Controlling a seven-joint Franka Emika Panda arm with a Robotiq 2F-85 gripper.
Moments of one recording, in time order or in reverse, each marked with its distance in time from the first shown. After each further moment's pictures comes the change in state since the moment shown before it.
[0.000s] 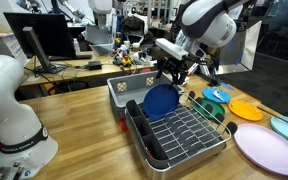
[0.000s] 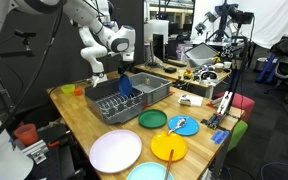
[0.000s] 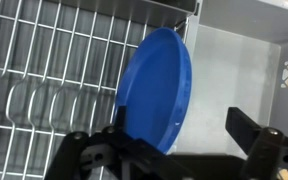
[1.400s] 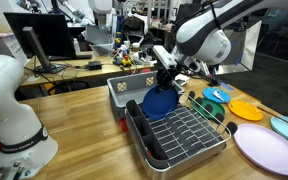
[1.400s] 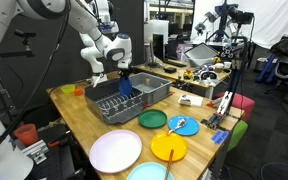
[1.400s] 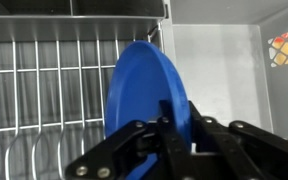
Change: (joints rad) arm 0.022 0.045 0.030 -0.065 0.091 0.253 0.156
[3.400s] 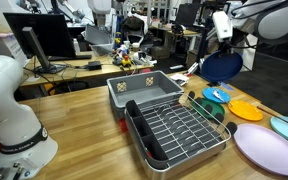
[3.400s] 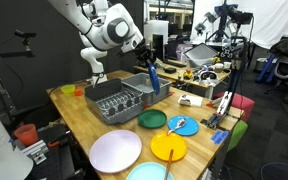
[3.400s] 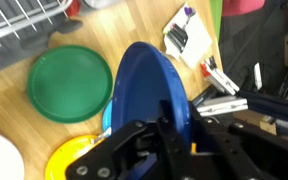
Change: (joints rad) arm 0.292 -0.454 -0.698 -0.442 -0.718 0.182 0.687
